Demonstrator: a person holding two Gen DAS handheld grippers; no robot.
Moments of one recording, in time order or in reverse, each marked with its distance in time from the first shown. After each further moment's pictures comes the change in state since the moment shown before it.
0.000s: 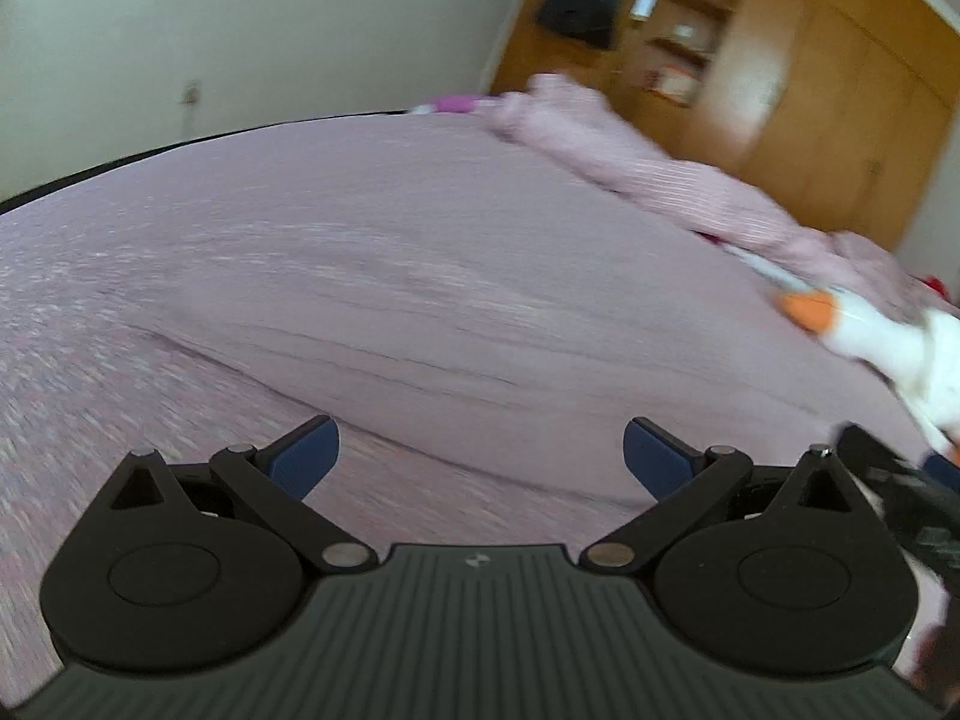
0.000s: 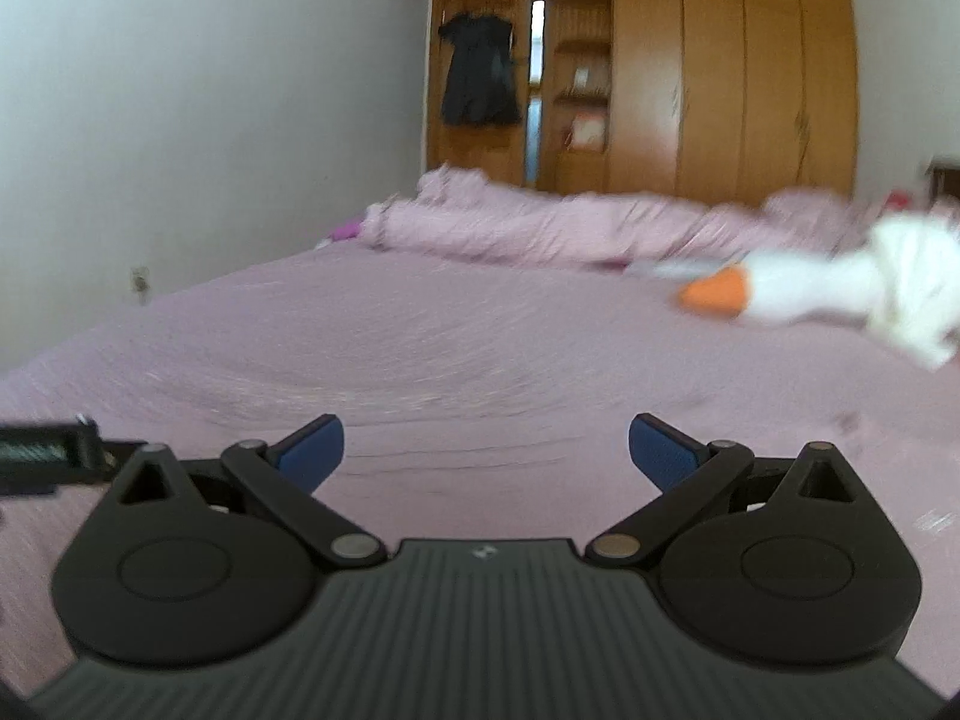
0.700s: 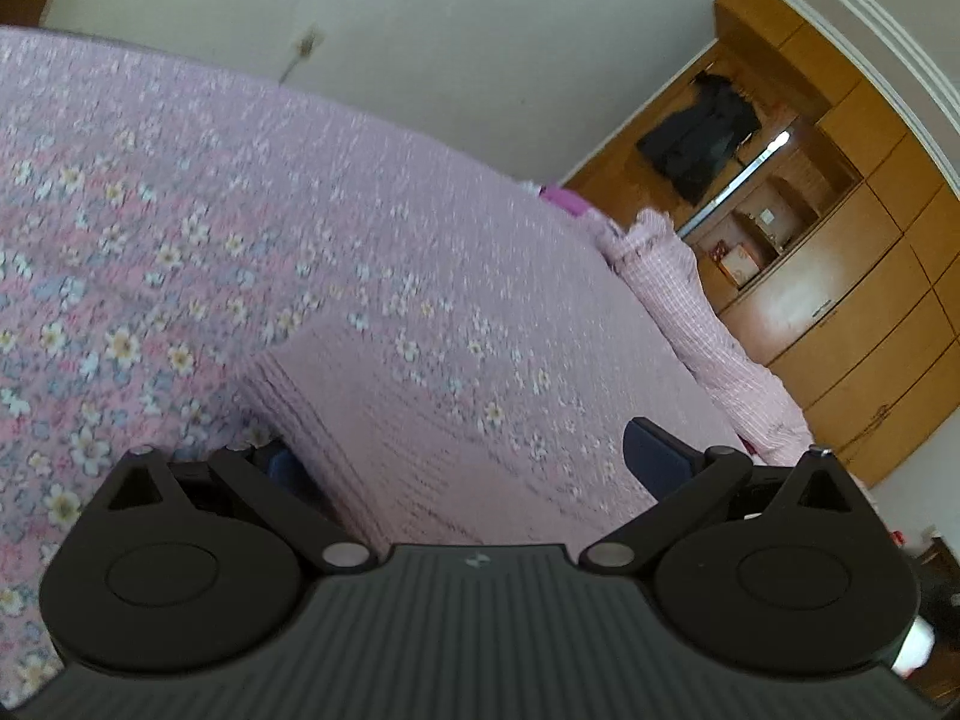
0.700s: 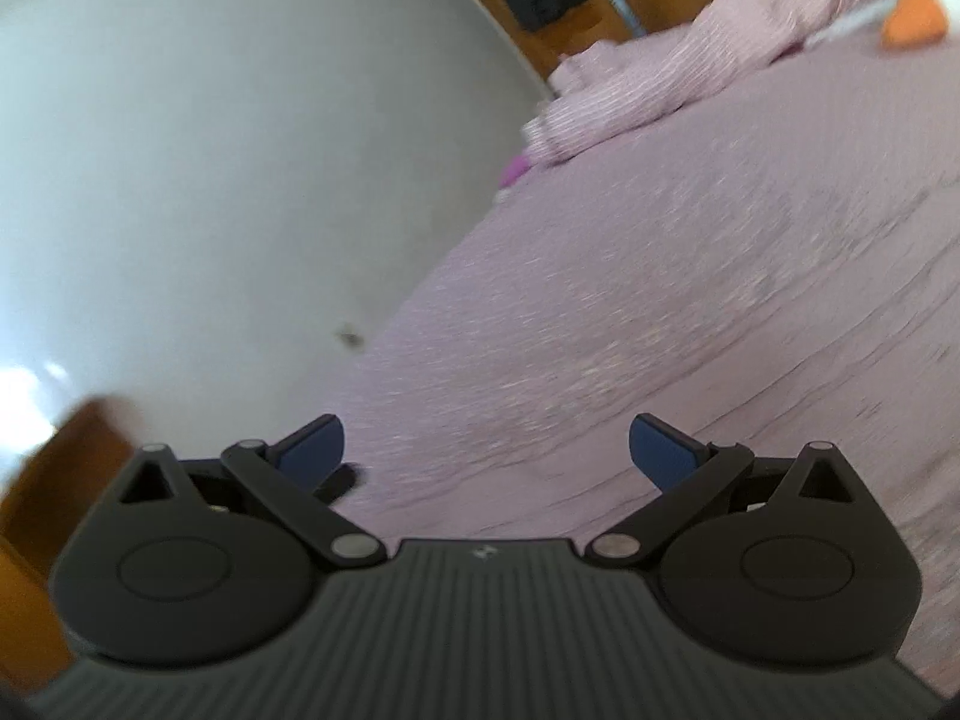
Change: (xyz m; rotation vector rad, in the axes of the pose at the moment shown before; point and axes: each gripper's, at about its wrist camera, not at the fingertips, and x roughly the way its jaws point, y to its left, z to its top) left arm 0.085 0.147 0.038 -0.423 -0.165 -0.057; right arm 0.088 0.061 0.002 0.507 0.148 0.488
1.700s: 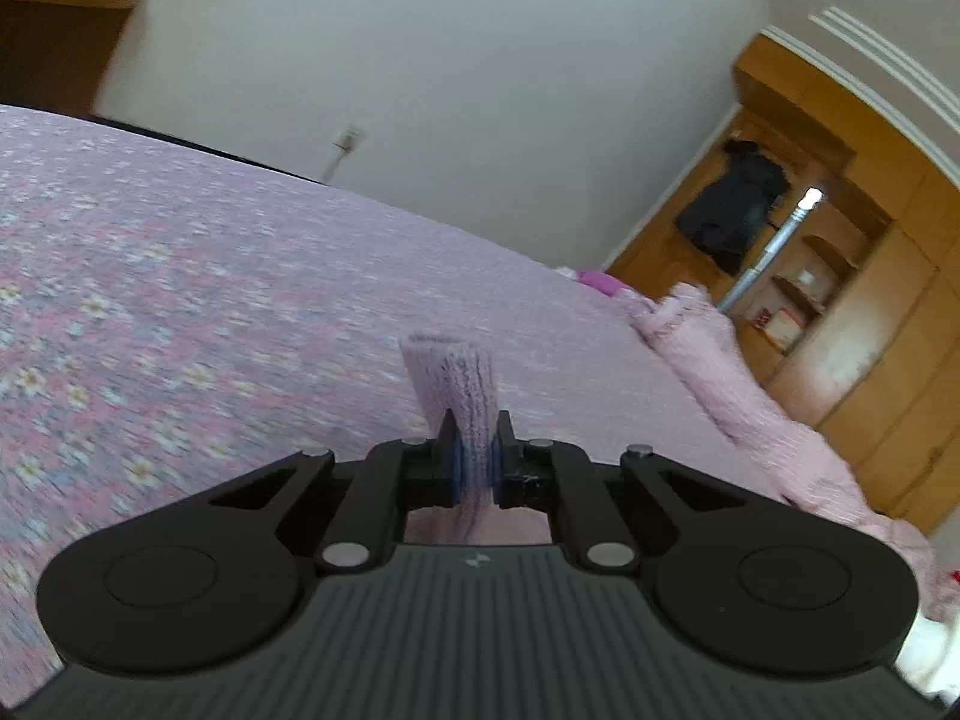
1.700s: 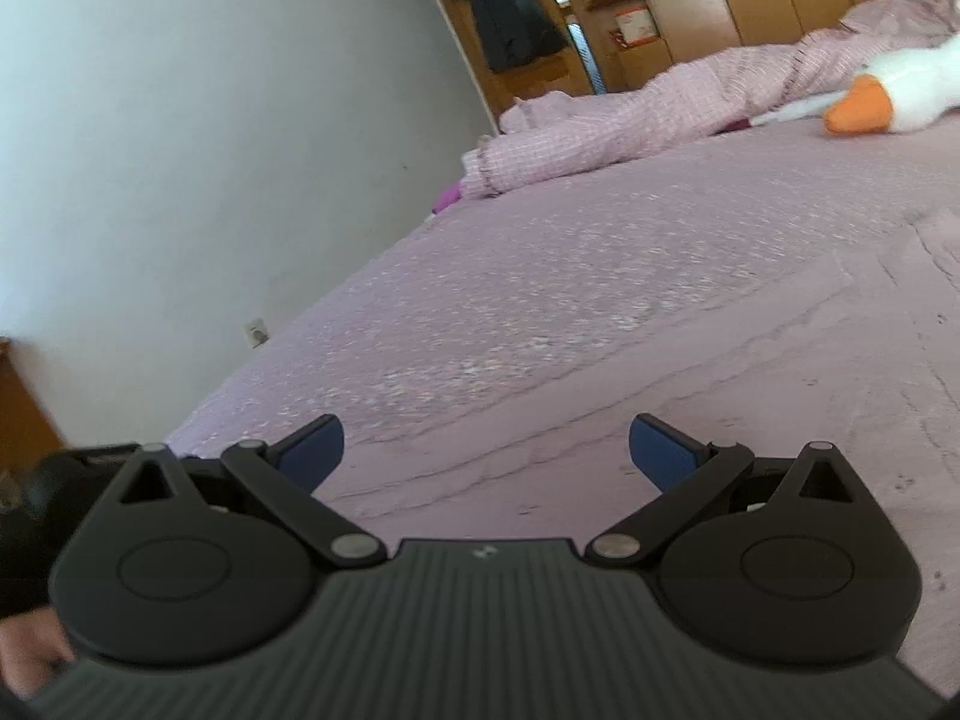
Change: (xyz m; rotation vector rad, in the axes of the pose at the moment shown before) left arm -0.066 -0.036 -0.037 0.028 -0.174 0.099; right arm -0.019 -0.014 -0.032 -0.205 -0.076 -0.245
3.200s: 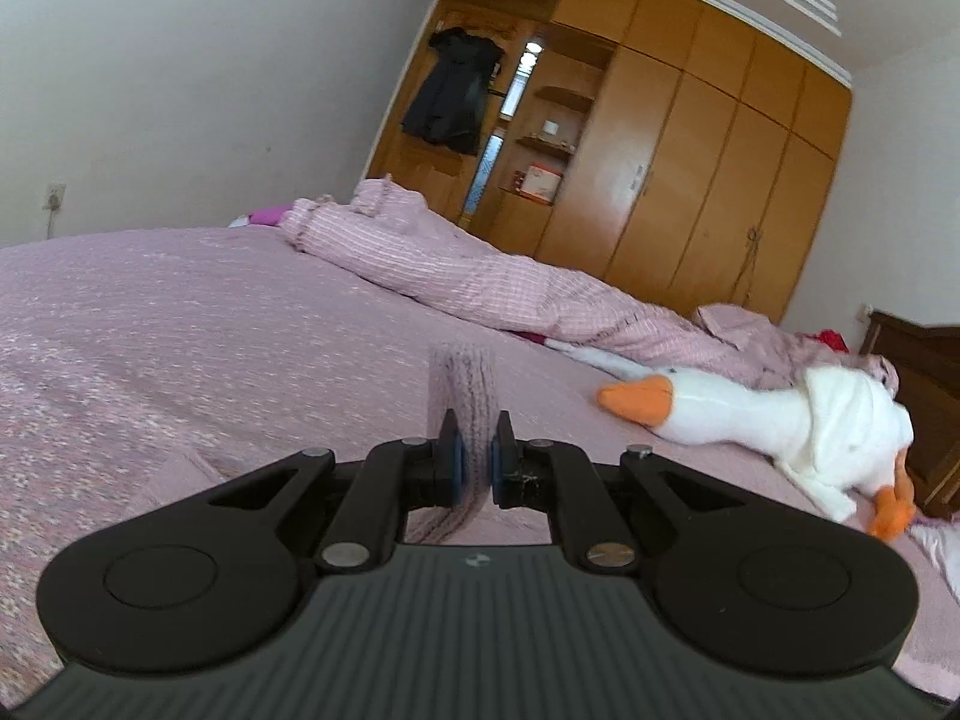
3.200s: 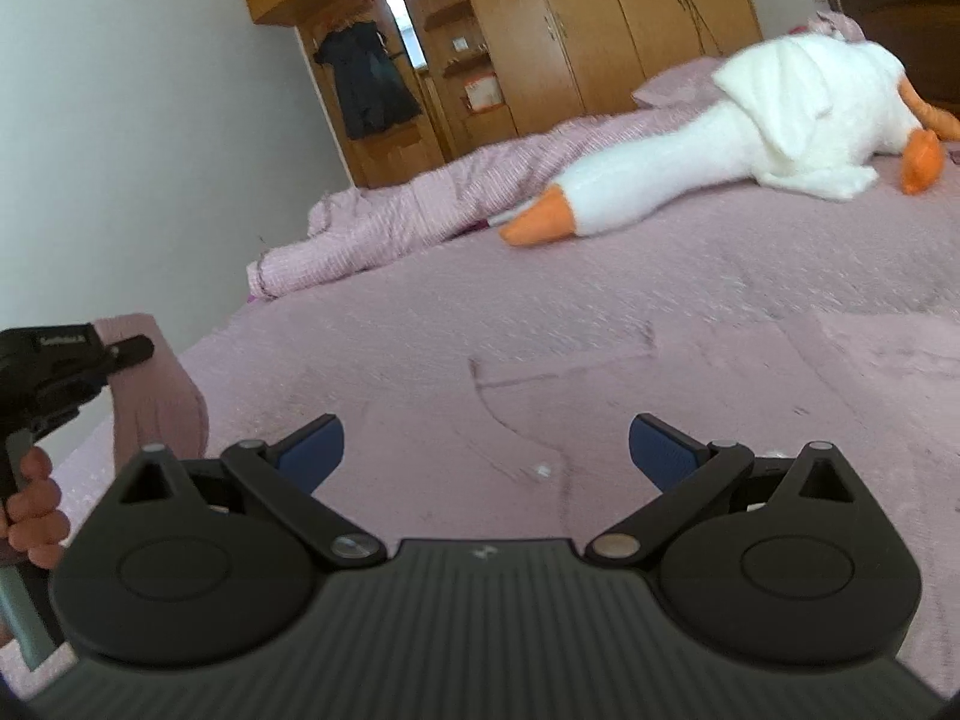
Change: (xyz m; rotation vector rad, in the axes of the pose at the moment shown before) left arm -0.070 -0.331 -0.165 0.452 0.124 -0.364; right arm -0.180 -0.274 0.086 0.025 -0.093 -0.228
